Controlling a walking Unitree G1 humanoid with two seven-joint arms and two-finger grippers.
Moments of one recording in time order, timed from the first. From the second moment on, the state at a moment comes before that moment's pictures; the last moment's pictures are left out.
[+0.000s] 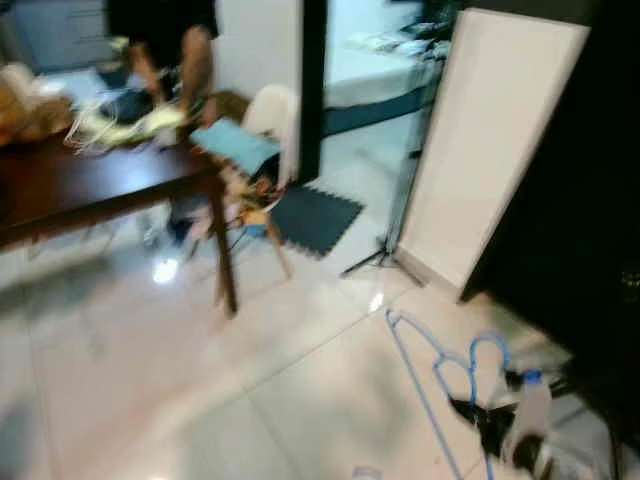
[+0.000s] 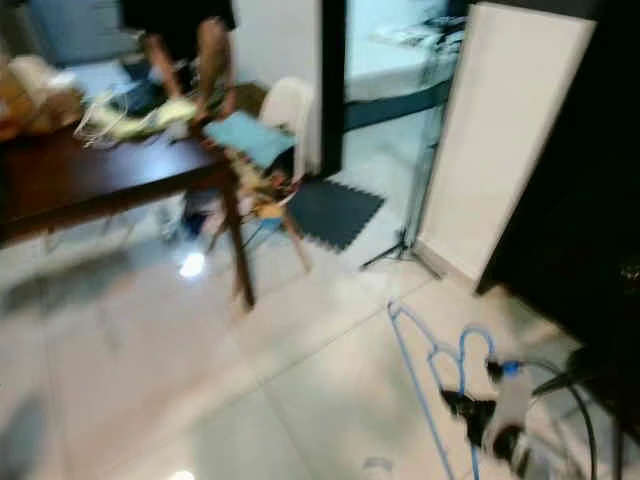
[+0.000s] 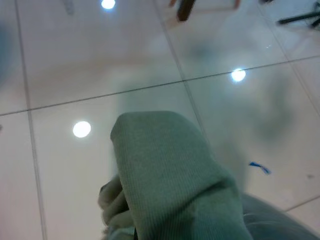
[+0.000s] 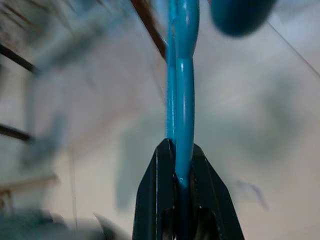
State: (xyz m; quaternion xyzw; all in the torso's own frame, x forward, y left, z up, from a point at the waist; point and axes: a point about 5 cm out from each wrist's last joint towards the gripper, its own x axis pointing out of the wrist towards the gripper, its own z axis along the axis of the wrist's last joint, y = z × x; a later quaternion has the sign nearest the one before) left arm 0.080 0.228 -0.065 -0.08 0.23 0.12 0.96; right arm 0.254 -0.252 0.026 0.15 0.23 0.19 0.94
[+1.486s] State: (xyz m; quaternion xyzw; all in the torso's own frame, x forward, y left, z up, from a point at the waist) left arm 0.264 0.175 0.329 0.06 -0.34 -0.12 0.93; right arm 0.366 -0.172 0.215 0.09 -0.01 0.30 0.95
